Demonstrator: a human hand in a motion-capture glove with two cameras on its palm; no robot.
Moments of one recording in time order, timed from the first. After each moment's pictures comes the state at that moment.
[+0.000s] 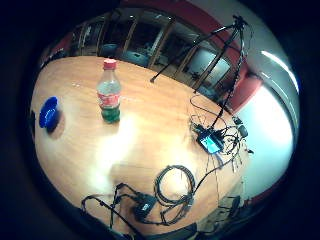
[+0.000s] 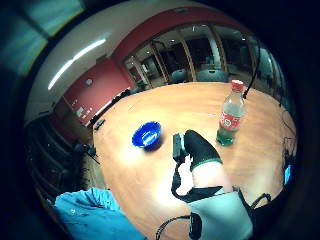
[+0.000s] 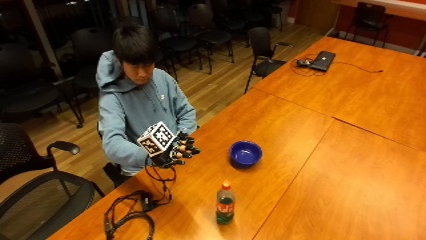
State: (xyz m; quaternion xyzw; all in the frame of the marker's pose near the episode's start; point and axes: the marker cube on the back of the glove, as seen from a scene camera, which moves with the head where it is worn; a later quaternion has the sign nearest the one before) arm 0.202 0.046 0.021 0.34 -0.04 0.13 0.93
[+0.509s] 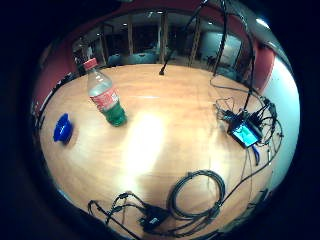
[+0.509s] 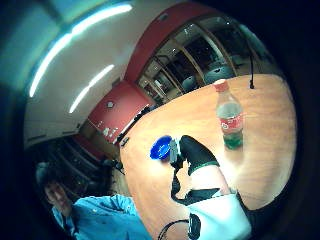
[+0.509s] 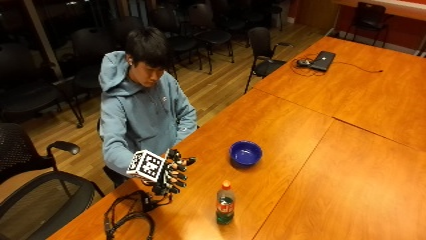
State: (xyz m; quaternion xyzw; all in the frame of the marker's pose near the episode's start) arm 0.266 0.048 0.066 0.38 -0.22 0.16 0.88
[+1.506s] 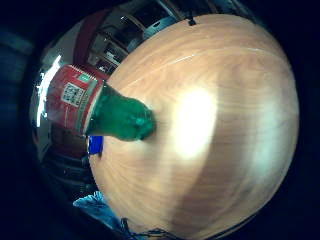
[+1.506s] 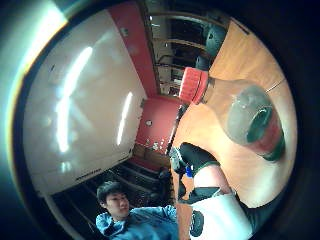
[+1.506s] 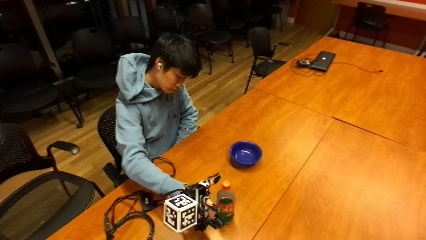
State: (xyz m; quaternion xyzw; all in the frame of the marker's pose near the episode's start) arm 0.294 -0.085 0.146 0.30 -0.55 0.17 0.77
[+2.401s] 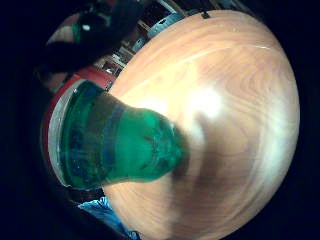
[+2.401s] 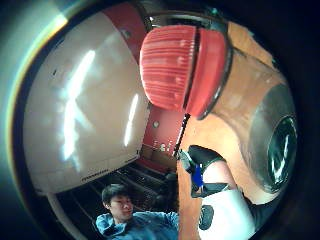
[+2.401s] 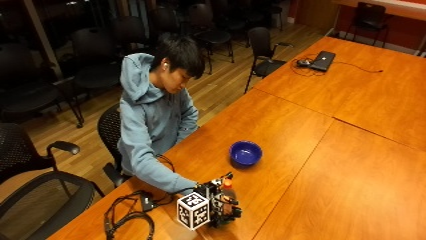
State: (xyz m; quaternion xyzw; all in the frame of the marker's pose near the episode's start) arm 0.269 -0.130 0.150 0.32 -0.57 0.16 0.74
